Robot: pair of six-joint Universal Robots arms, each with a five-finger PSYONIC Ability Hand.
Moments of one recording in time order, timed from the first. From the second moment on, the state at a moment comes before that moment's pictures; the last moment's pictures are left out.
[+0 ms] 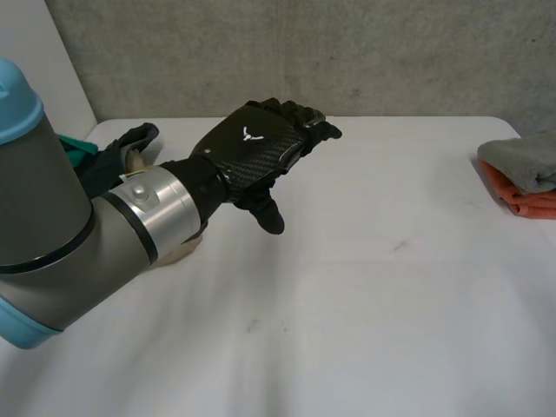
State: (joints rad) left arm 4.15 -1.80 -1.39 3.14 -1.12 3.42; right arm 0.98 -0.98 1.15 -0.18 1.20 2.53; left_hand 0.19 0.20 0.21 0.20 0.05; right_hand 0.20 0.22 0.21 0.23 0.06
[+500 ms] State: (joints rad) left arm 4.38 -1.89 -1.36 3.27 -1.33 3.56; right arm 1.62 -1.50 1.84 -0.74 0.97 2.81; left_hand 0.19 0.20 0.21 0.20 0.05; right_hand 0.20 0.22 0.21 0.23 0.06
